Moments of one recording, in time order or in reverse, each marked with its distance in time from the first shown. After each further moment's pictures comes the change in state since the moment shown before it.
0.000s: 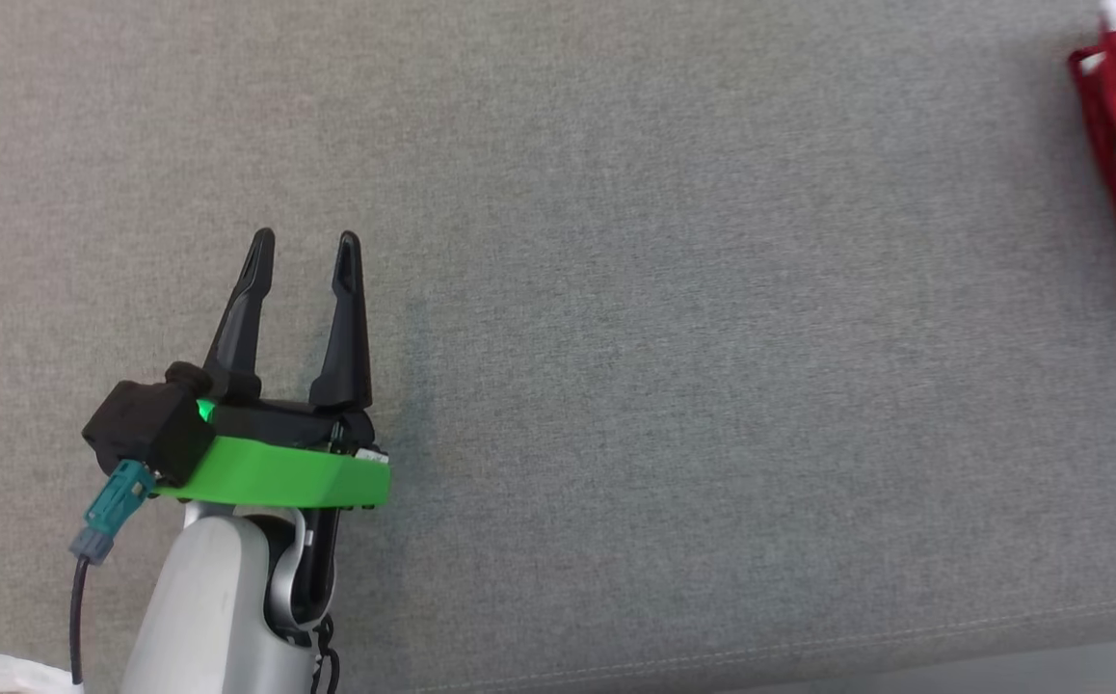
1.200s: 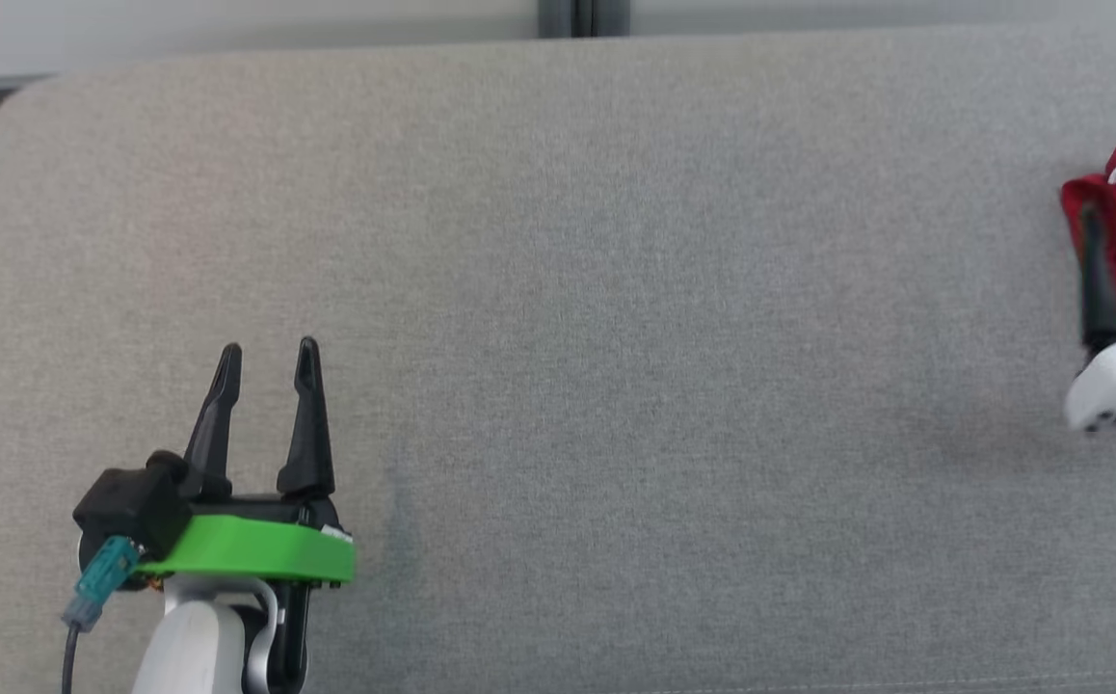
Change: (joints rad) left arm 0.122 -0.001 0.080 0.077 -0.001 0.000 0.000; right arm 0.452 0.391 -0.352 -0.326 -0.044 0.000 -0.483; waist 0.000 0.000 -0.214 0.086
